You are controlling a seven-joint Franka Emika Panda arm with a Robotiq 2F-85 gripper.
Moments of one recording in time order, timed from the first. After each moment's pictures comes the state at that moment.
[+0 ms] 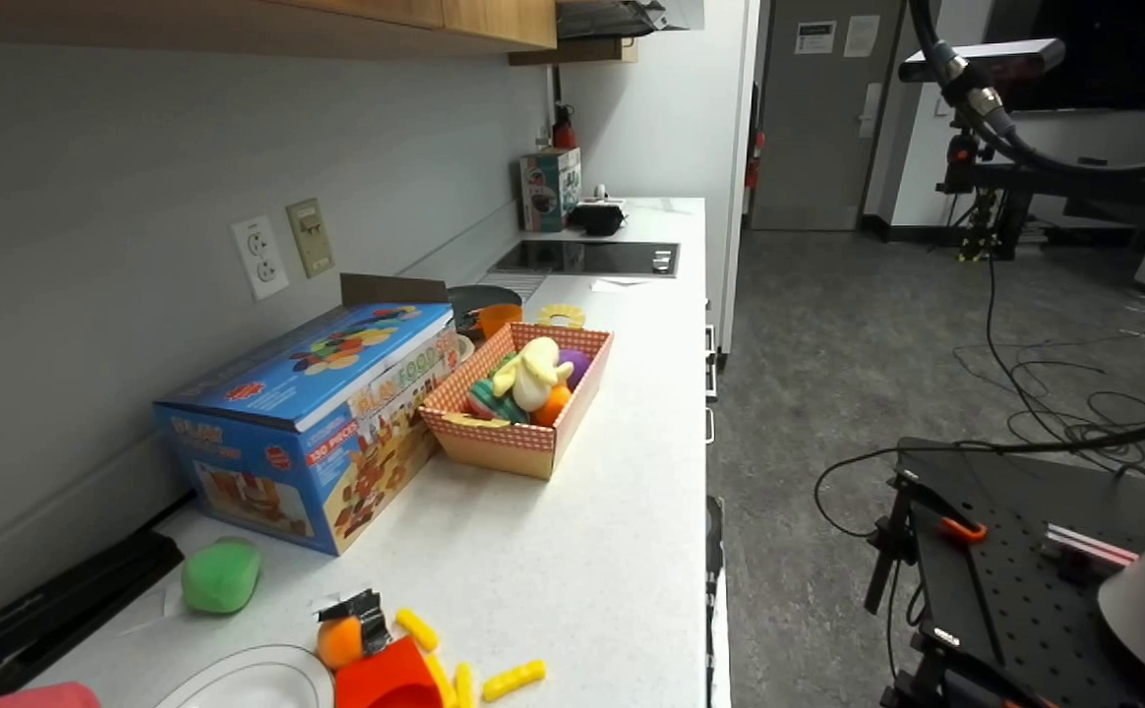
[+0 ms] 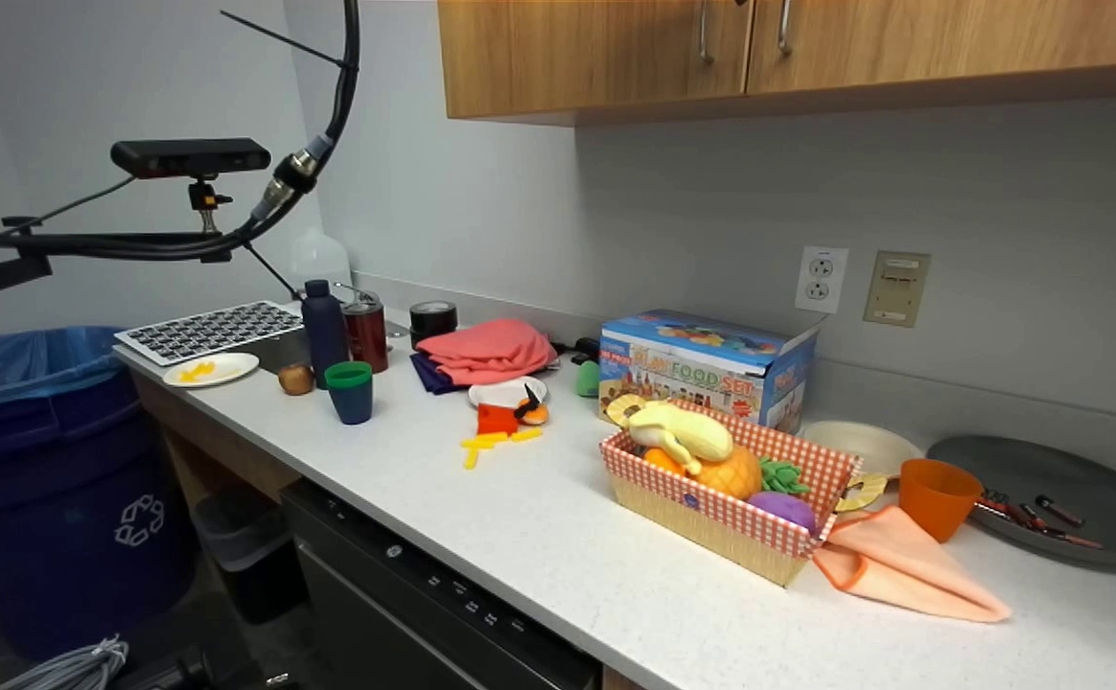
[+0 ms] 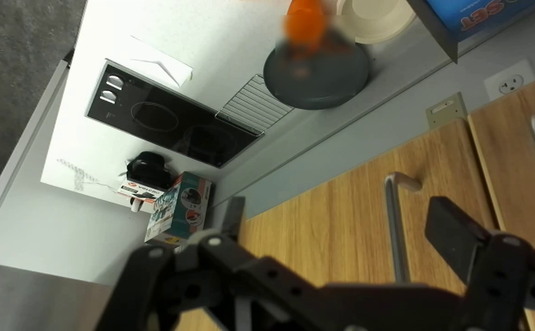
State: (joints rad) arm 0.01 -0.01 0.02 -1.50 -0.58 1.95 0.87
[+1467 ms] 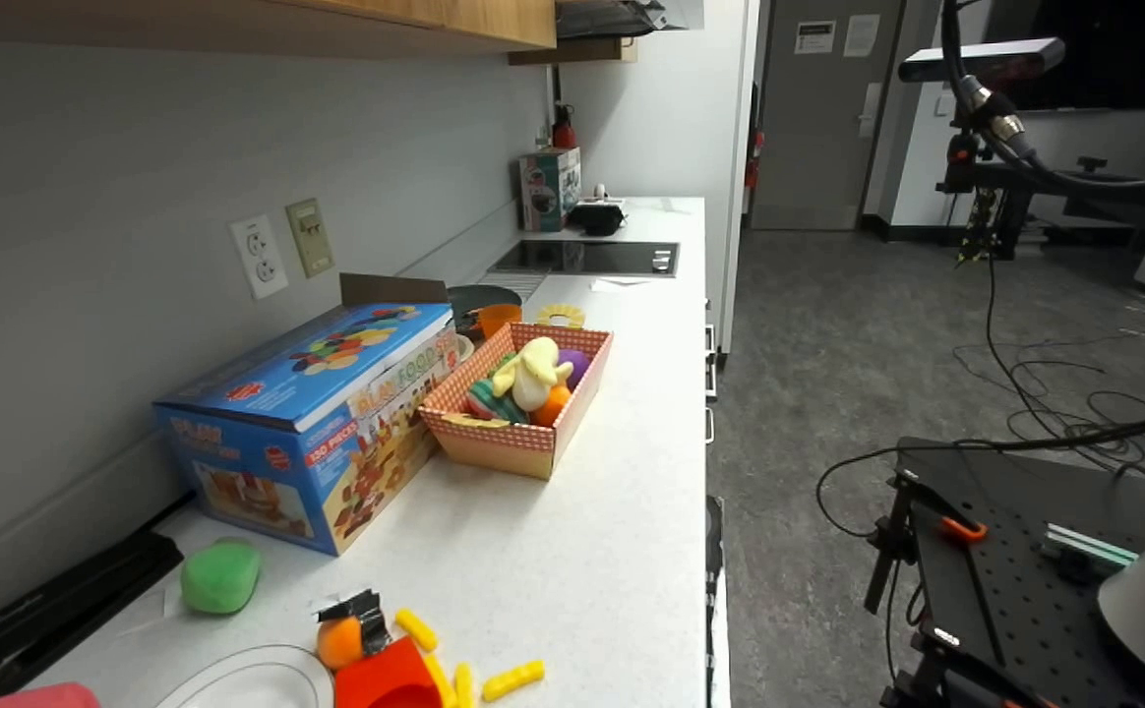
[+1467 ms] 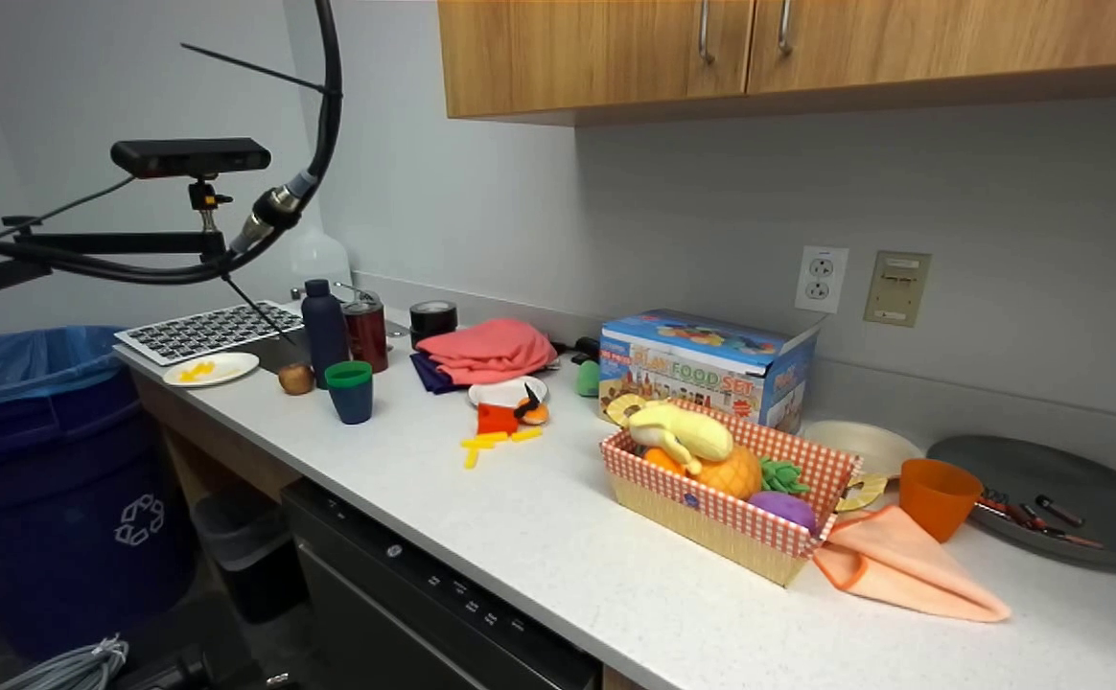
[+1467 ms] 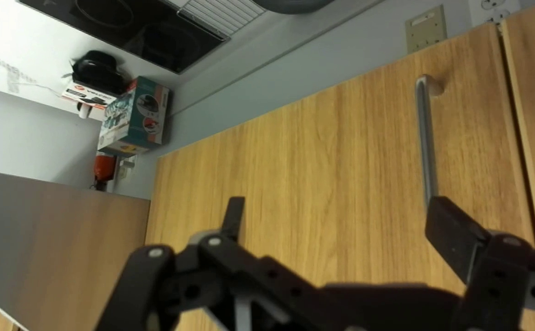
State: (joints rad) arm -0.06 -0.18 0.00 -1.74 -0.67 2.33 0.80
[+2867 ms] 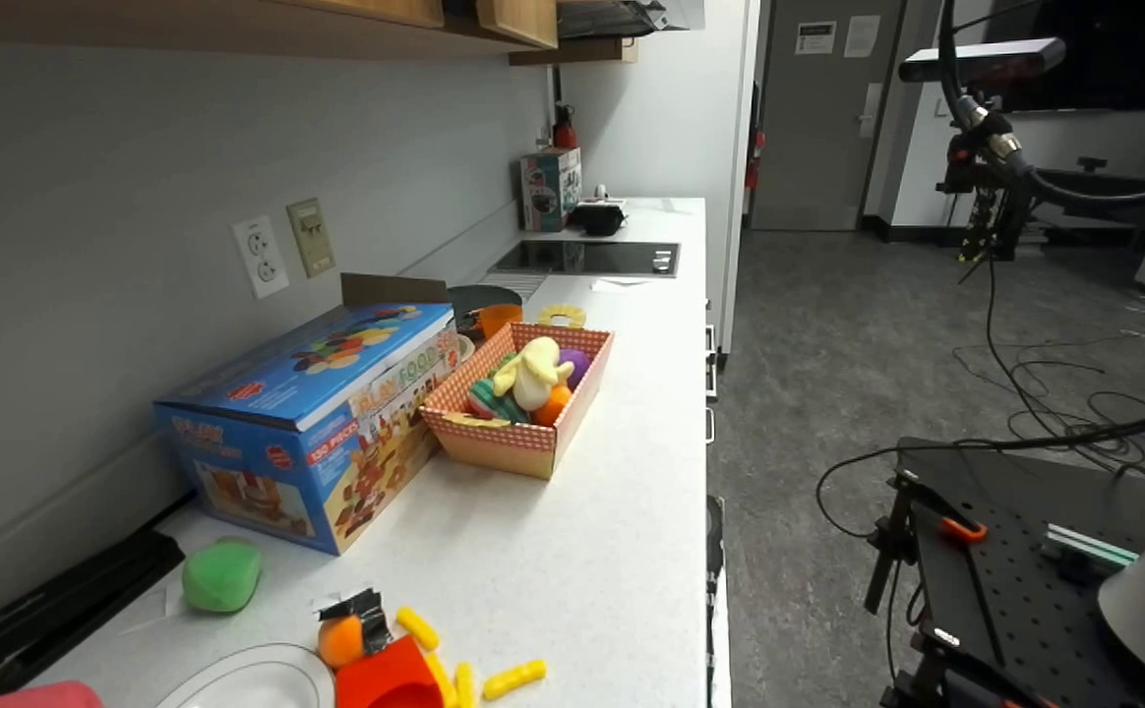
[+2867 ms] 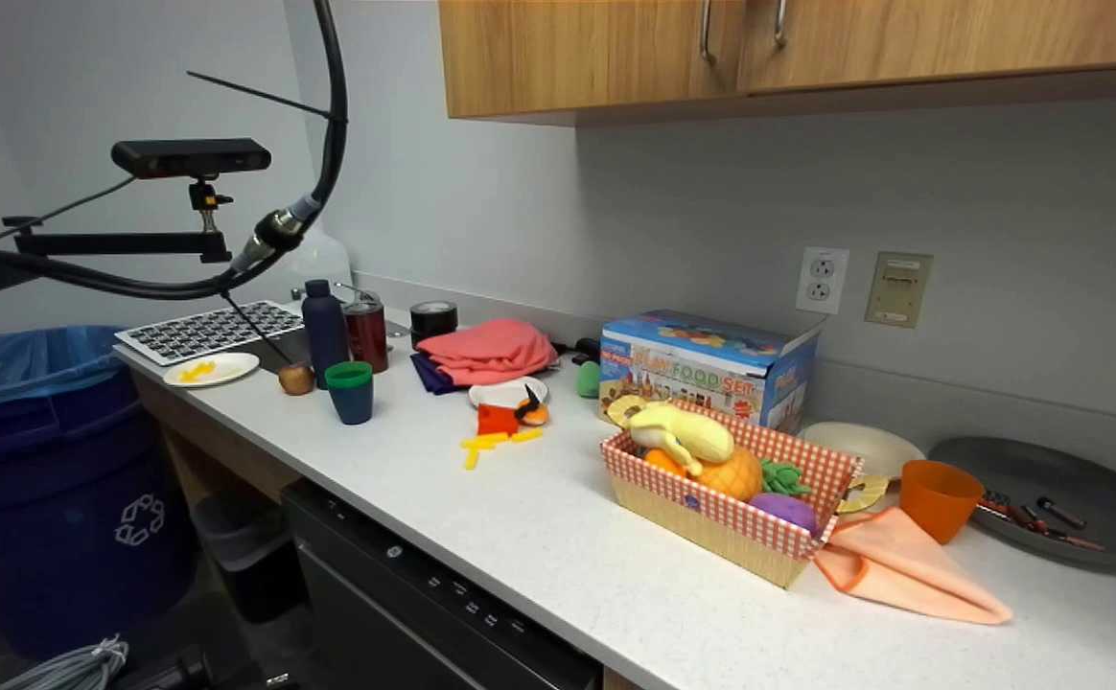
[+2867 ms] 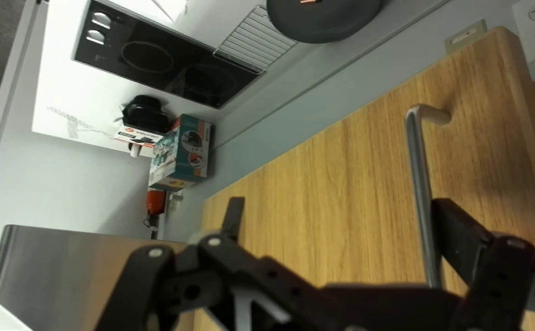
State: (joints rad) arm -0.07 -0.19 0.01 -1.79 -0.72 2.24 0.96
